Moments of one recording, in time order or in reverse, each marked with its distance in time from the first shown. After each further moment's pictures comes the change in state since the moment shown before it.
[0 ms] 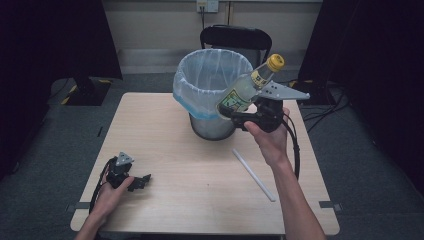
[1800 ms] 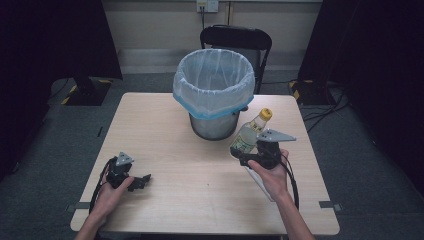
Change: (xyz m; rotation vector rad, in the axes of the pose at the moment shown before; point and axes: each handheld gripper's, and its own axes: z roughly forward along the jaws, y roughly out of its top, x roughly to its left) left arm 0.000 0.000 0.000 -0.002 -0.001 -0.003; right arm -0.018 -0.140 -0.006 0.251 -0.116 0.098
